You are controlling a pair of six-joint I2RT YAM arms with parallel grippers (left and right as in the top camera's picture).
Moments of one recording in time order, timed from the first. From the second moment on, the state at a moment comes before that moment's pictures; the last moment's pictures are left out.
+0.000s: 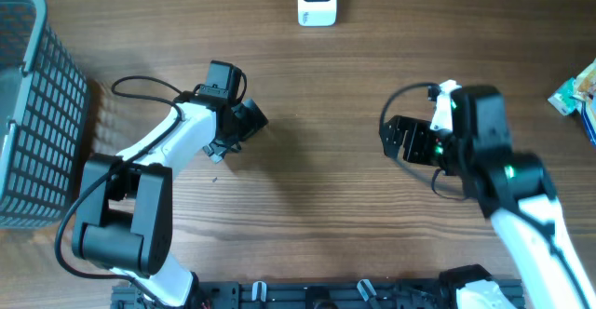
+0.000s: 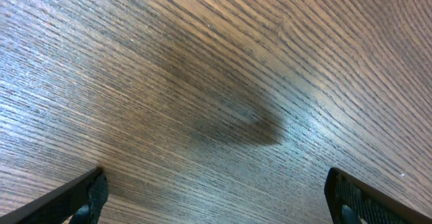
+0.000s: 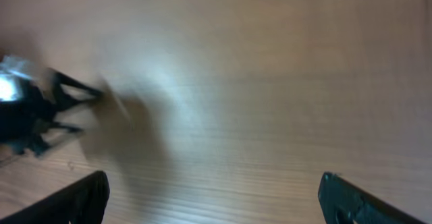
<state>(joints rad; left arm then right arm) -0.24 1.80 1.04 -0.59 0.07 -0.87 0.20 1.04 0.90 -0.73 -0.22 0.37</state>
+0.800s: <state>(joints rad) -0.24 1.80 1.04 -0.59 0.07 -0.87 0.00 0.17 0.36 -0.42 -0.25 0.20</state>
